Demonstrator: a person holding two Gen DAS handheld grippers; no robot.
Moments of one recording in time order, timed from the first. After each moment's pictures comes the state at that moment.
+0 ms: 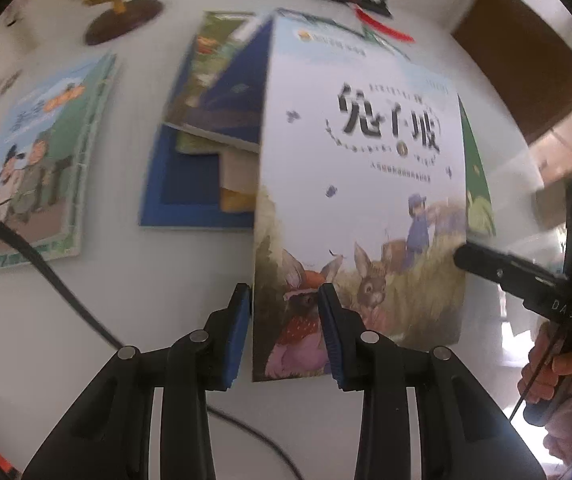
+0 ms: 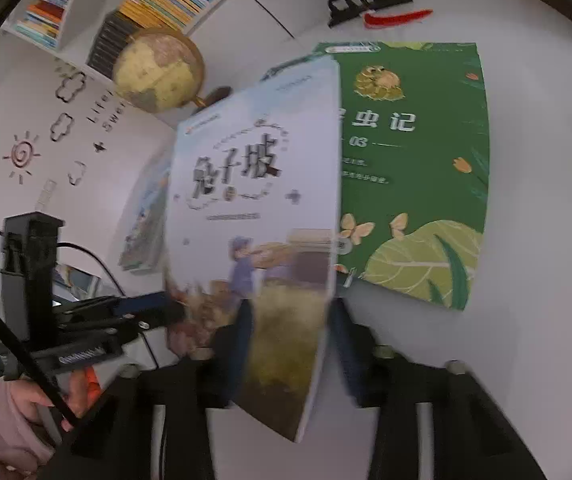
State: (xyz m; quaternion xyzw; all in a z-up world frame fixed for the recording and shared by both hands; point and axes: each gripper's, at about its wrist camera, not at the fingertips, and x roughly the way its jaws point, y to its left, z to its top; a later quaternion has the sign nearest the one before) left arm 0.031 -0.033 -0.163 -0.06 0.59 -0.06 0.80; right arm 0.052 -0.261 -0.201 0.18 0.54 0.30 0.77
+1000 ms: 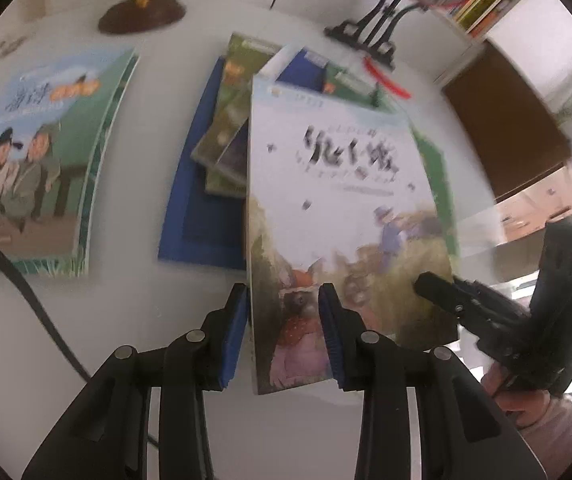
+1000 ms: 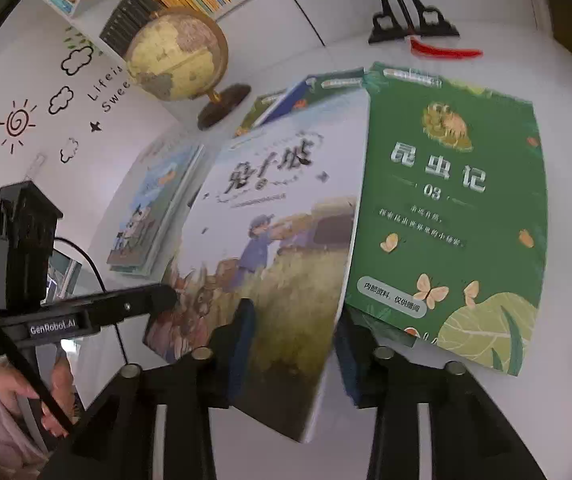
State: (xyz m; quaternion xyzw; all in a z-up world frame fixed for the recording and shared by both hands) left arm 0.035 0.011 -0.150 -0.17 0.55 -0.11 0.81; right arm 0.050 -0.219 -0.177 0.10 0.50 0.30 0.81
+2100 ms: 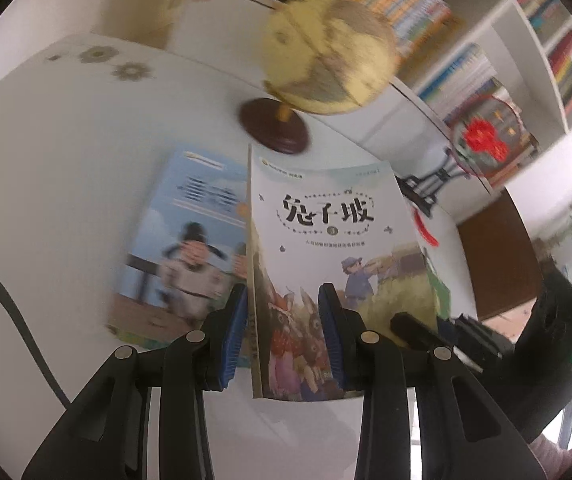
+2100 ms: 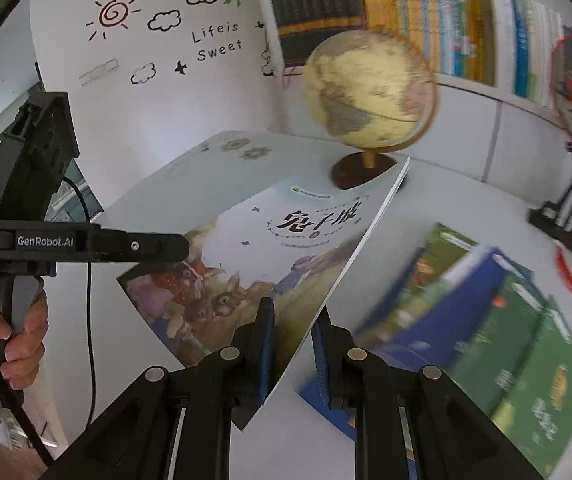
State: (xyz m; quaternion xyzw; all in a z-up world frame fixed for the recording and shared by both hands) left arm 0.022 0.210 -0.098 -0.28 0.44 -0.02 0.85; right arm 0.046 0.002 -0.097 -0.10 0.38 0.40 0.83
